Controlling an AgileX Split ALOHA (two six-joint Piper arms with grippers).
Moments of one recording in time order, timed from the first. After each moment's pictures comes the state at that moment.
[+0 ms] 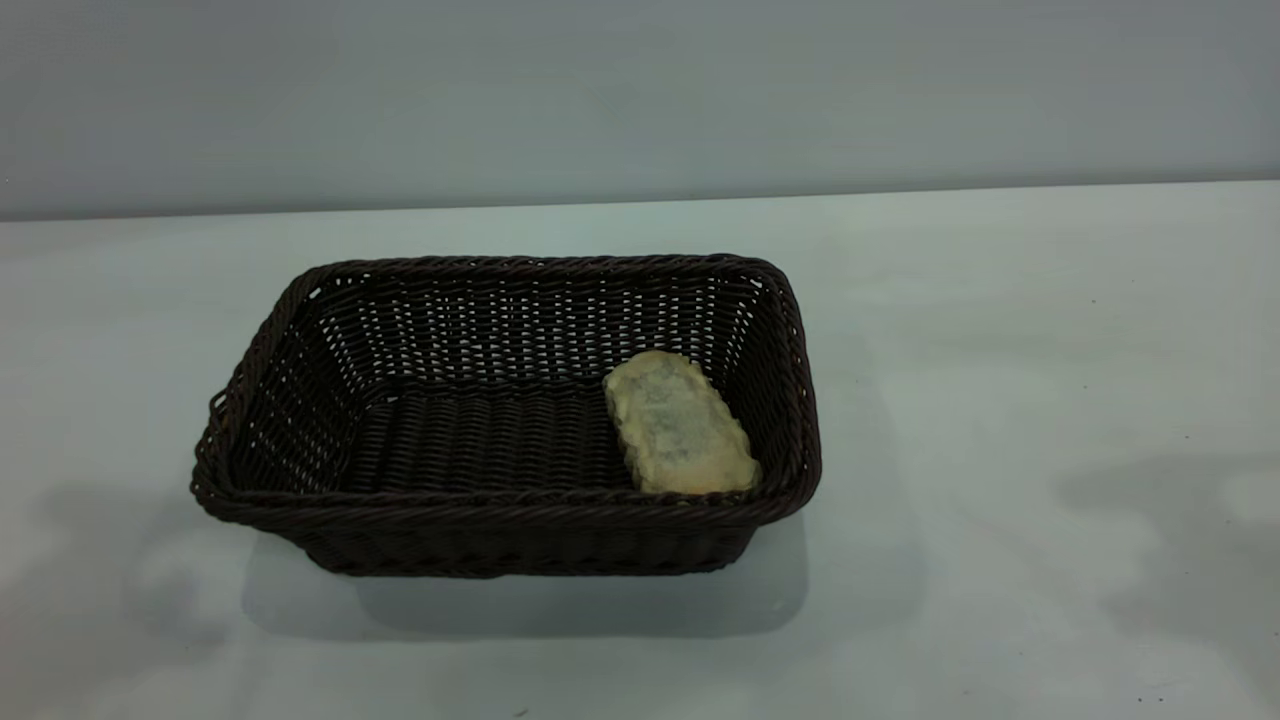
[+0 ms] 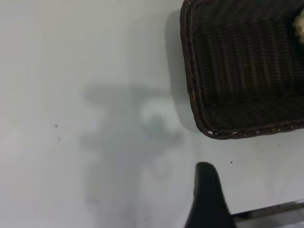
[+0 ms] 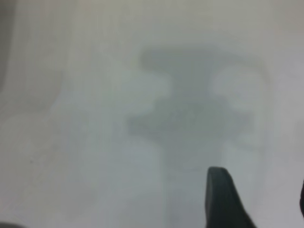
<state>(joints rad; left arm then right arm) -0.12 1.31 -1.37 -0.07 1.16 0.03 0.14 1.39 -1.04 -0.06 0.93 0.00</state>
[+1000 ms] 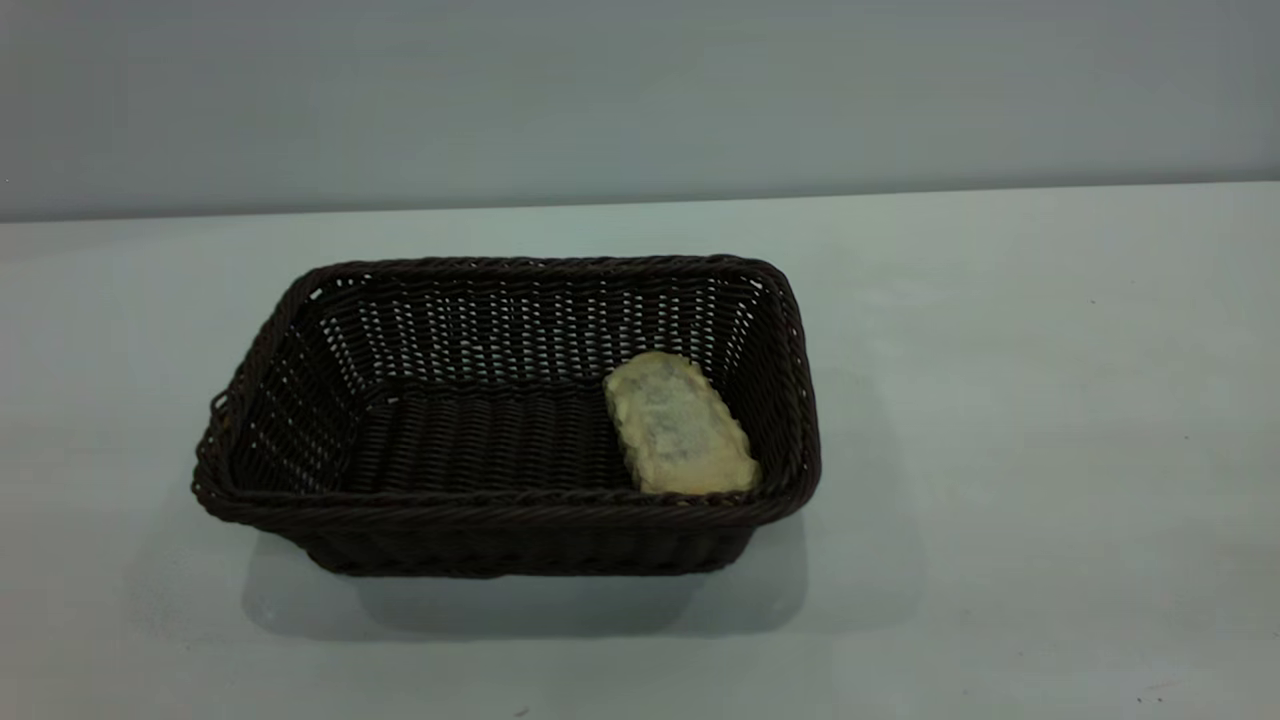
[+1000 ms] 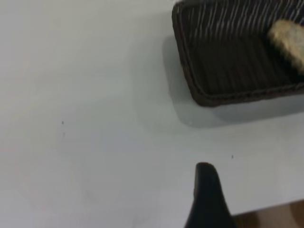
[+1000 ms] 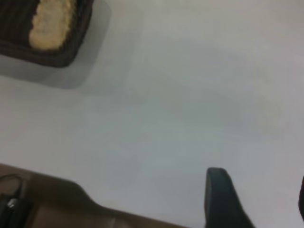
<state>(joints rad) -0.12 0.30 -0.65 -0.07 1.02 0.04 0.14 0.24 -0.57 0.07 1.11 -0.09</state>
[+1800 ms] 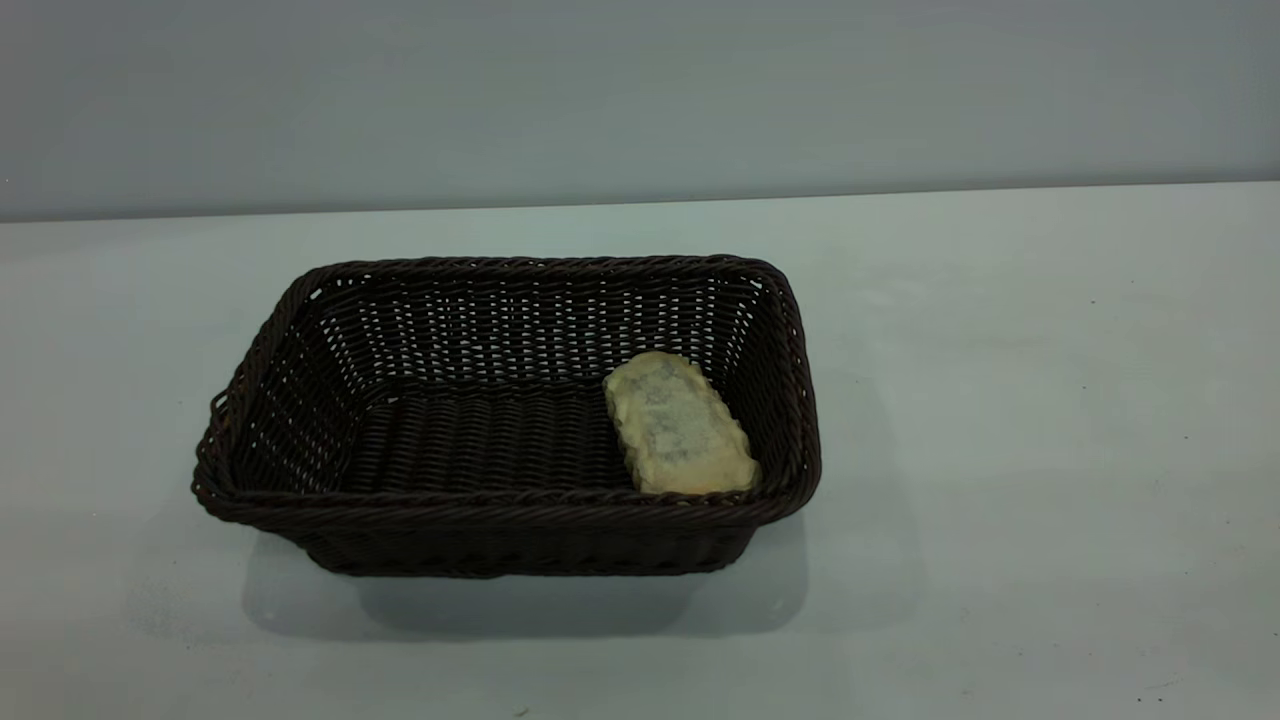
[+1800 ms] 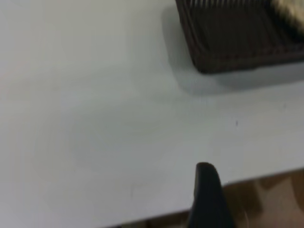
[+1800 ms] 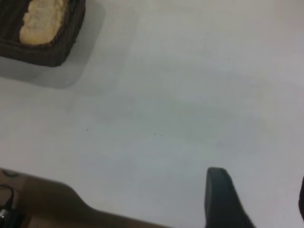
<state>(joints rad) -0.12 0.09 -0.51 -0.06 1.13 0.04 0.14 0.15 -0.49 0.07 1.11 -0.09</state>
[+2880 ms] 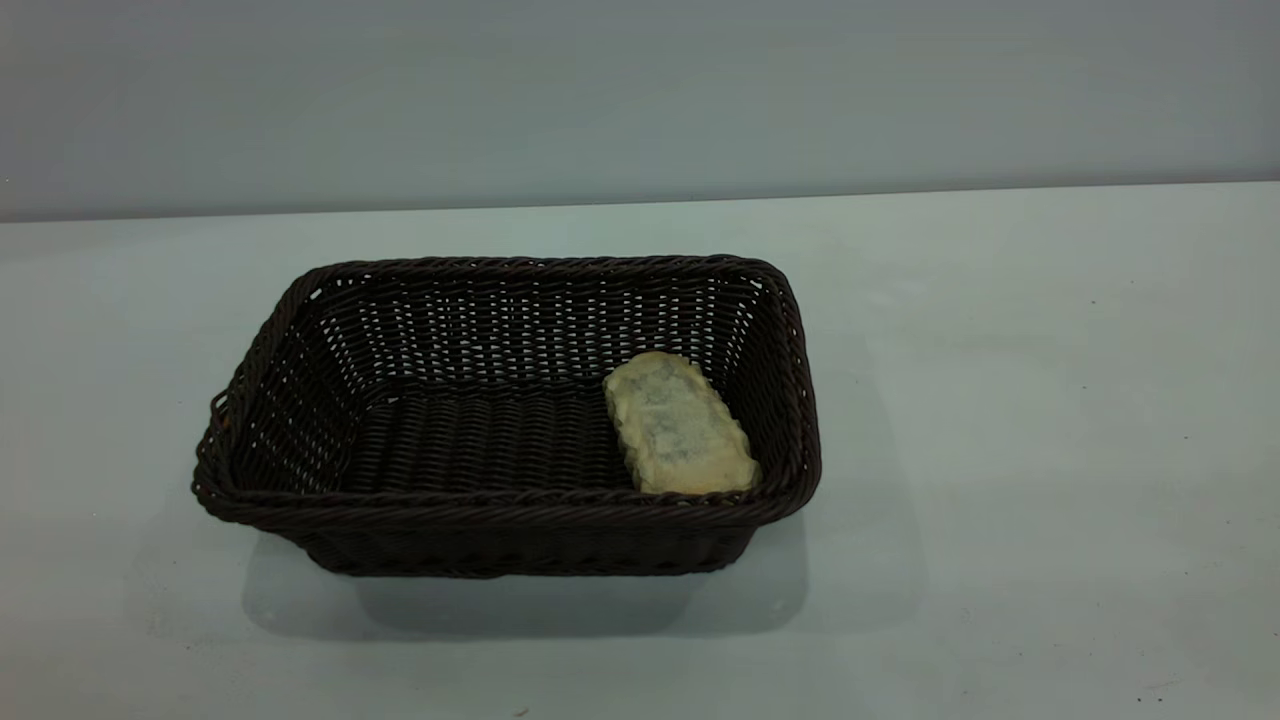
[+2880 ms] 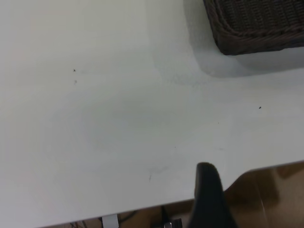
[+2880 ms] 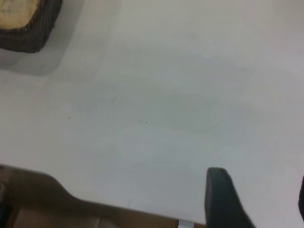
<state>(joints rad) -0.12 0.09 -0.49 -0.01 1.14 0.03 0.14 0.15 -0.47 0.01 1.12 -0.06</state>
